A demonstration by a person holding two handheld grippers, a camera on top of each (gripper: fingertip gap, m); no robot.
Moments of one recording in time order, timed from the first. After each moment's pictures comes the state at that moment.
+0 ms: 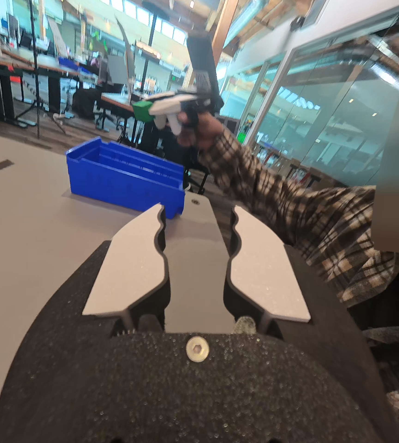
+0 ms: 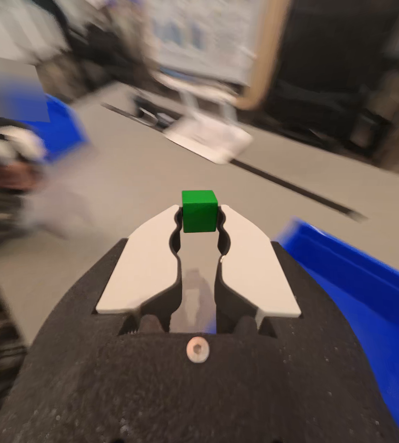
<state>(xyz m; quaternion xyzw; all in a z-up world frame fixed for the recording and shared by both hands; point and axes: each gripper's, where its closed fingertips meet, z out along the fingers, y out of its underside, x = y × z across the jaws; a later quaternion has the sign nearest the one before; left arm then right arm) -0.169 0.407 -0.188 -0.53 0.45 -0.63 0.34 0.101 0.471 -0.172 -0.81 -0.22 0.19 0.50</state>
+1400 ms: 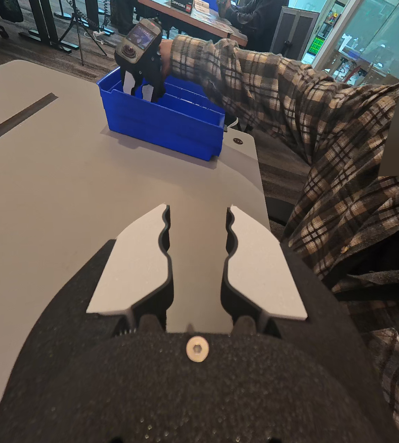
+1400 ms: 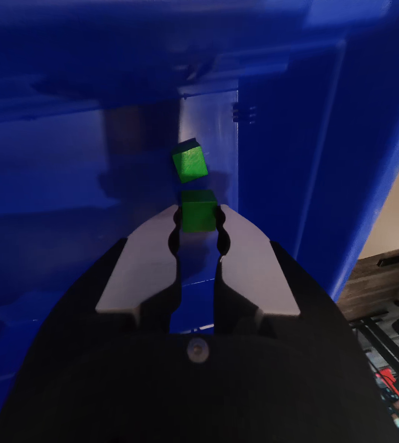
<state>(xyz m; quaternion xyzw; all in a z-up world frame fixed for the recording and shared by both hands) -0.179 0.409 -0.230 -0.63 0.52 -0.48 0.33 0.252 0.550 -0.399 -0.78 -0.62 -0.07 0.06</state>
